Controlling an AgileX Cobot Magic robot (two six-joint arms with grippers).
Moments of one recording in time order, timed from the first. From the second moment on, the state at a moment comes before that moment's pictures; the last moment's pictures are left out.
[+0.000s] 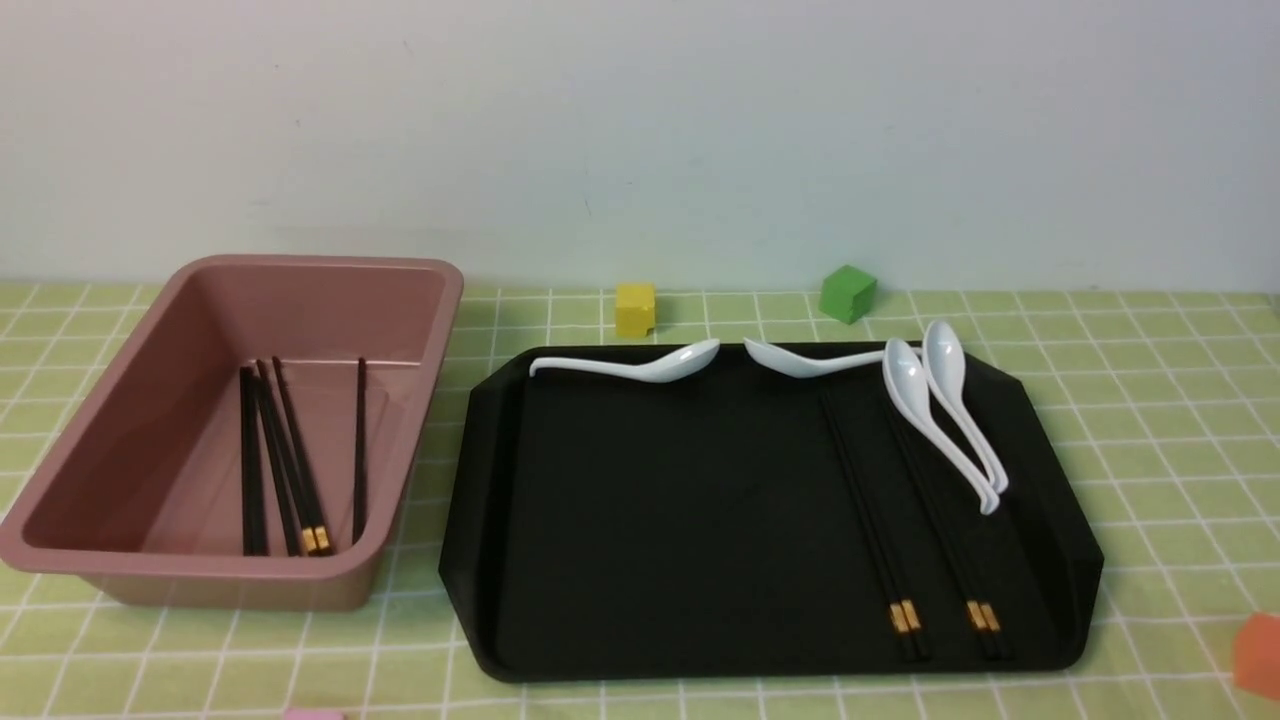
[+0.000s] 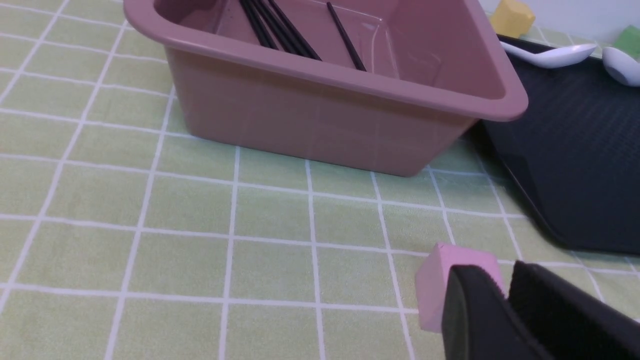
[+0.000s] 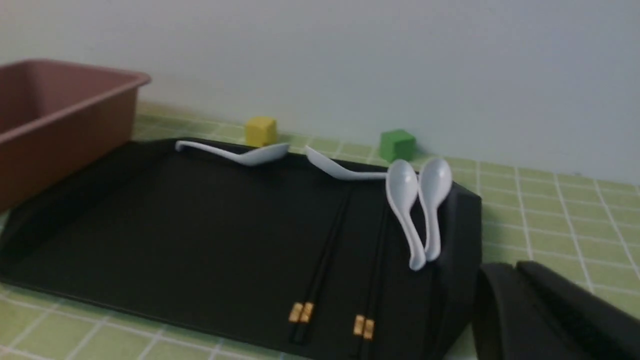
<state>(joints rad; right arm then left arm) 0.24 0.01 -0.03 0.04 0.20 -0.02 -0.15 -0.01 0.03 0.00 0.39 -0.31</state>
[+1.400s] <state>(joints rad) 0.06 -0.01 0.02 0.04 0.36 -0.02 -0.15 -0.01 0.03 0.00 0.39 -0.31</state>
